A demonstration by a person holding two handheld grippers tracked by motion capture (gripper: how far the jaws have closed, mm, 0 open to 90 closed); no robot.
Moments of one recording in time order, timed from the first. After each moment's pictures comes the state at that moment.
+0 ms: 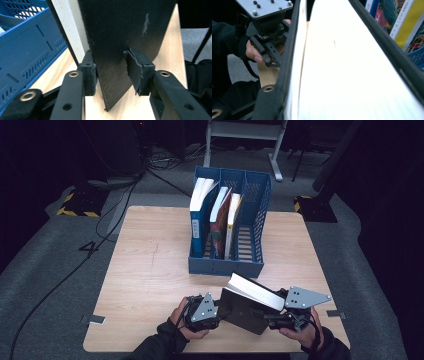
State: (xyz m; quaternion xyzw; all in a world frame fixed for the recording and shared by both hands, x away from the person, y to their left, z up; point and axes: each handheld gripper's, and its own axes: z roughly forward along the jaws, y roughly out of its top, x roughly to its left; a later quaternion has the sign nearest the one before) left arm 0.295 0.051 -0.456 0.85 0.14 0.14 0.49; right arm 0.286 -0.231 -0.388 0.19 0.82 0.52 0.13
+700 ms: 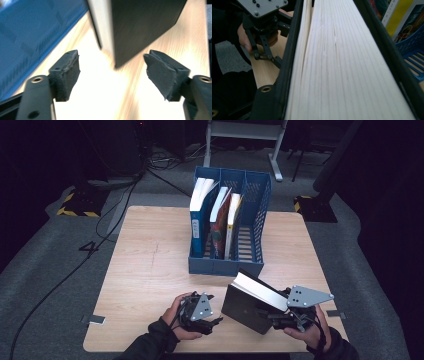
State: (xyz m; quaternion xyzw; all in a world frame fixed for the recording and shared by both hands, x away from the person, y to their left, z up) left arm 0.293 0.080 -0.468 0.88 0.19 0.15 0.41; right arm 0.284 -0.237 -0.380 0.20 0.84 0.48 0.15
